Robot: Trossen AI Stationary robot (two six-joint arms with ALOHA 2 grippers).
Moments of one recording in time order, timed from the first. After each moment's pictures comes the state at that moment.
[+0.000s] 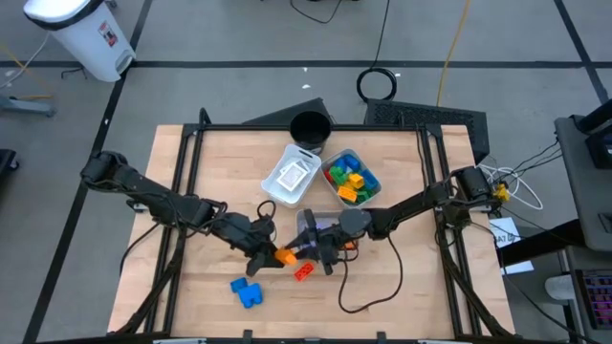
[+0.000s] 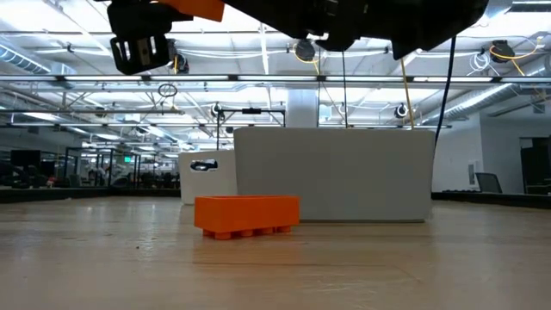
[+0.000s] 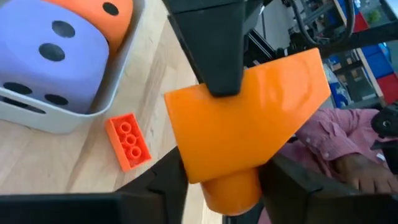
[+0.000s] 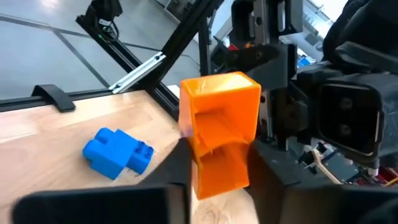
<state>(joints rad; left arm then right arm) -0.35 1.32 0.79 0.07 0.08 -0.85 0.24 1.83 0.97 0.84 -0.11 -0.68</state>
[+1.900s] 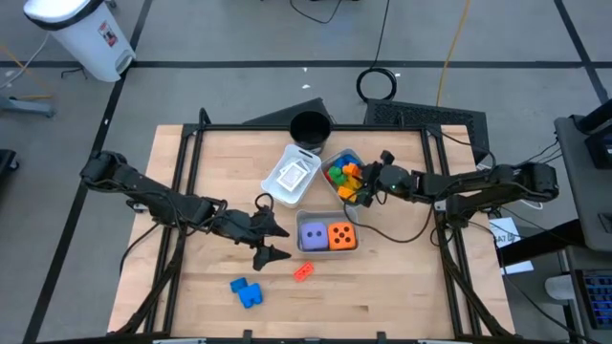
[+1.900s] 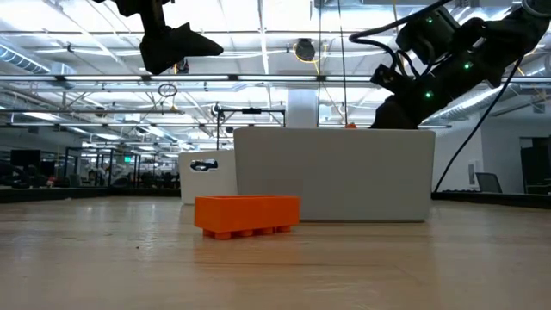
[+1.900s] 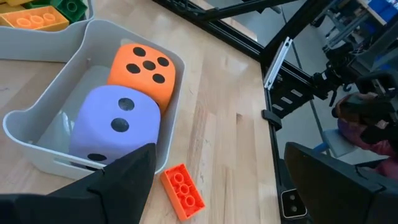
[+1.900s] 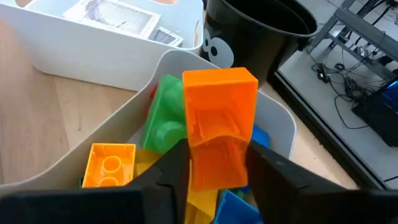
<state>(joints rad) -0.35 1.31 0.79 0.08 -0.12 -0.65 -0.18 1.20 0.43 0.25 0.42 -0.07</state>
